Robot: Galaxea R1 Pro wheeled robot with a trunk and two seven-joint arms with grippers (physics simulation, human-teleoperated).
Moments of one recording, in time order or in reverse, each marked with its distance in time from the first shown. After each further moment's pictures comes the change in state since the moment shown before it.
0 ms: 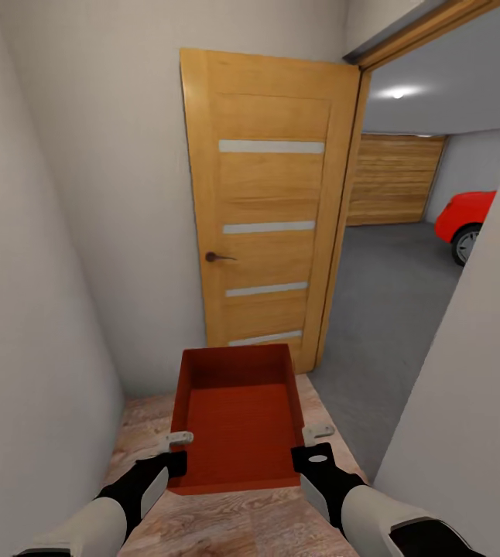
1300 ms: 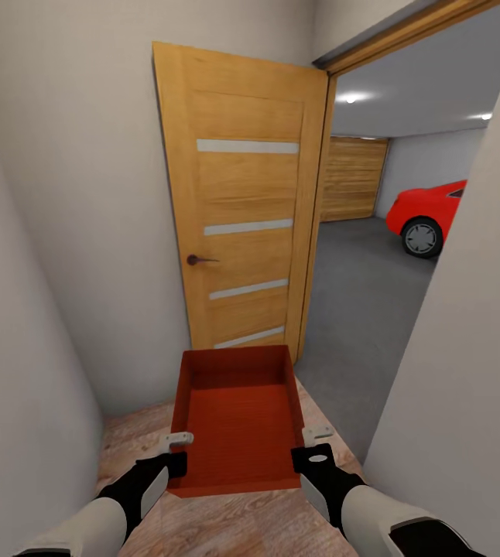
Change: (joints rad) left arm 0.000 0.000 -0.006 0.001 0.009 0.011 0.005; right arm 0.000 0.000 0.000 0.000 0.001 0.012 0.001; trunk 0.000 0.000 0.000
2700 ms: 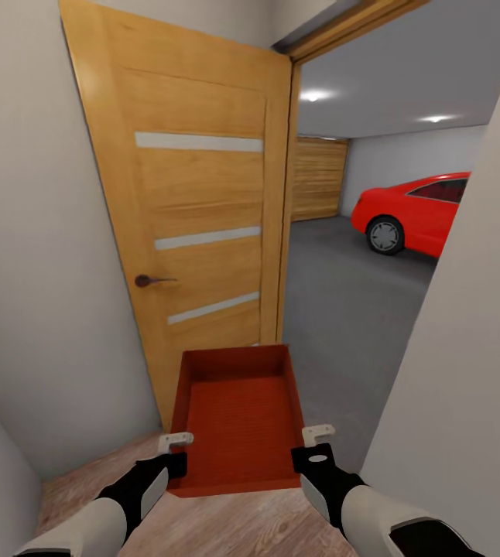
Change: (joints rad) left arm 0.000 0.000 0.007 0.006 -0.005 -0.009 -0.004; right arm 0.000 0.000 0.002 -0.001 0.001 -0.002 -0.001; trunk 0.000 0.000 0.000
